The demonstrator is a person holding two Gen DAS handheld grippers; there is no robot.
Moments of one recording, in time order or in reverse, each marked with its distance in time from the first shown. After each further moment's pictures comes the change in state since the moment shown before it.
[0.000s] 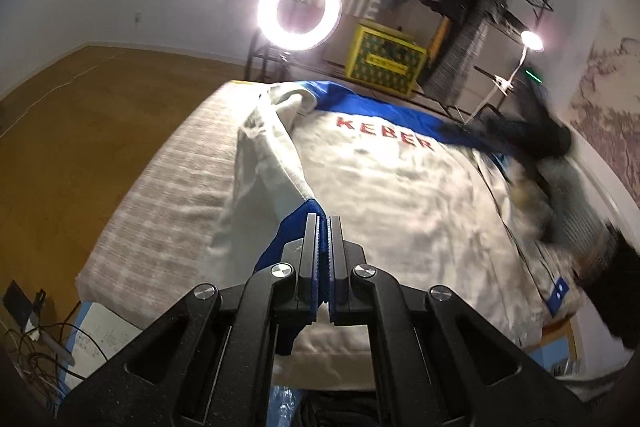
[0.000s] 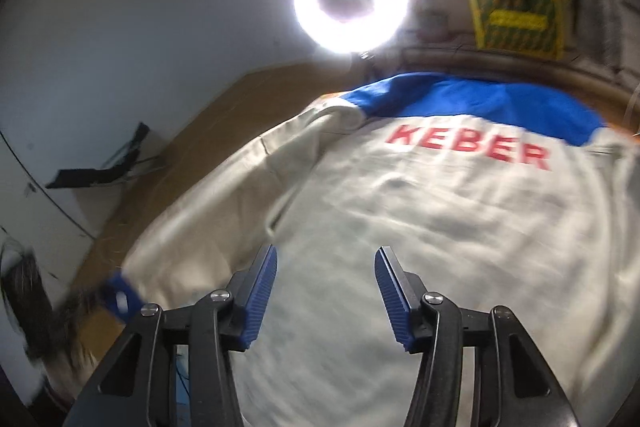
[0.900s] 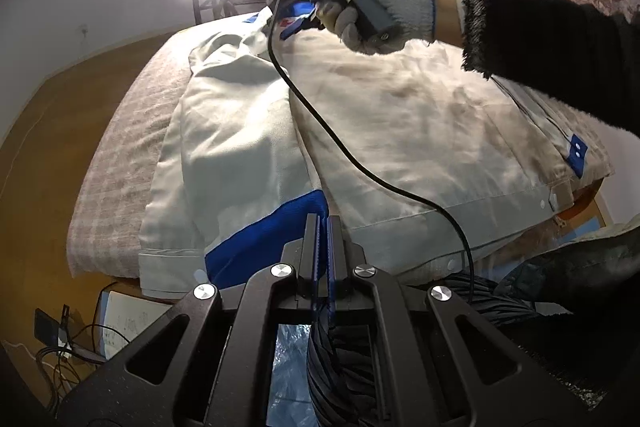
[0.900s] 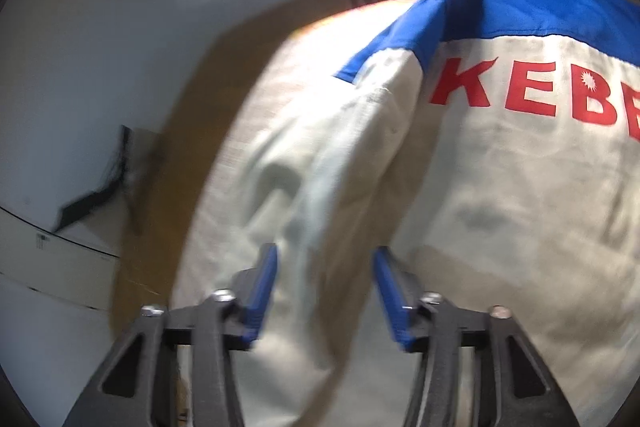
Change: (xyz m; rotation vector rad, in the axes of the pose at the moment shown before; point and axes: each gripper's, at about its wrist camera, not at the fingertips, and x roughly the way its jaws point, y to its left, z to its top) left arm 0.022 -0.049 -0.097 0.283 0.240 0.016; right arm 0.211 -0.022 0.057 0.212 0.251 -0.006
